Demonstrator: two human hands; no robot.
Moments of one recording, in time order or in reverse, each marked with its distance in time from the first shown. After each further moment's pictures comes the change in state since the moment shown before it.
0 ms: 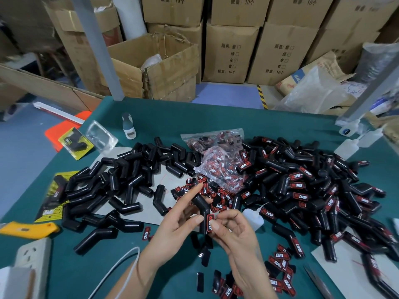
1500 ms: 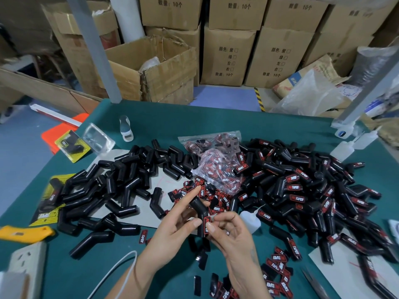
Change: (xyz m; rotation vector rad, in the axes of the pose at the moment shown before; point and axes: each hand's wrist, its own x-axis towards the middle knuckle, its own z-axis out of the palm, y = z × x) left_hand 0.001 -0.003 0.002 -0.004 -0.012 -0.004; right_hand 0.000 0.003 0.000 -0.055 0.016 -0.036
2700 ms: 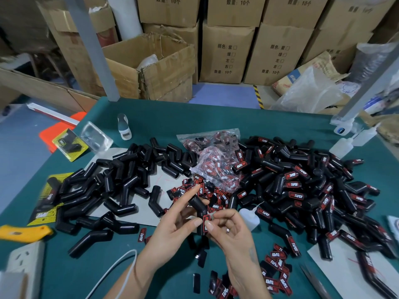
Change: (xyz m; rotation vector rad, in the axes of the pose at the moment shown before) left_hand -0.001 0.007 0.006 -0.099 0.025 -0.002; right_hand 0.001 0.004 -0.003 -0.053 0.004 -0.036
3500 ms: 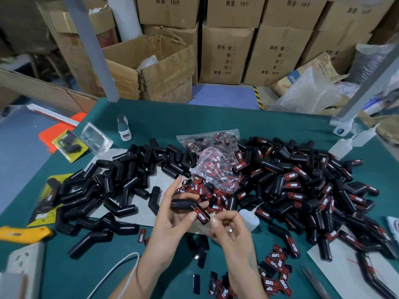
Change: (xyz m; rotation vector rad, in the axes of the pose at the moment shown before) left_hand 0.002 0.005 0.012 -0.357 0.212 0.047; right_hand 0.001 0.008 0.000 -0.132 0.070 -0.094
